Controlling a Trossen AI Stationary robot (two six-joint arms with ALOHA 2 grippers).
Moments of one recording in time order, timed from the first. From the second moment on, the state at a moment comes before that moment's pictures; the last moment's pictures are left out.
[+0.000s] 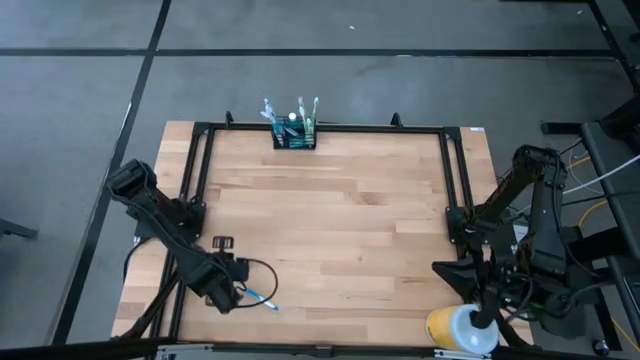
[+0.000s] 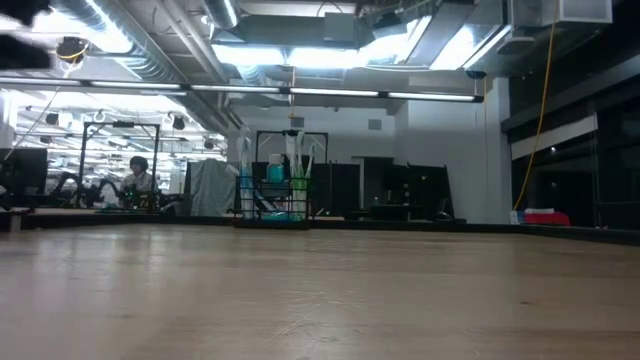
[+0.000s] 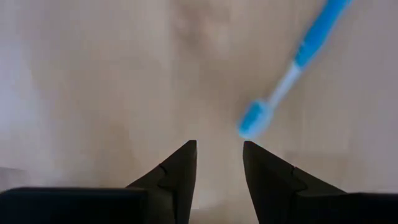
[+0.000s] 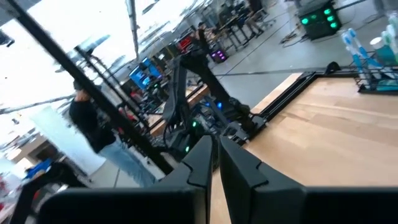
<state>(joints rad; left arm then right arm) -0.83 1.57 1.04 -1.11 -0.16 -0.83 1.29 1.28 1.19 -0.22 1.57 0.98</state>
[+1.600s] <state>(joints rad) -0.88 1.57 0.87 -0.83 -0.14 -0.91 1.24 1.38 1.19 0.00 1.57 0.87</state>
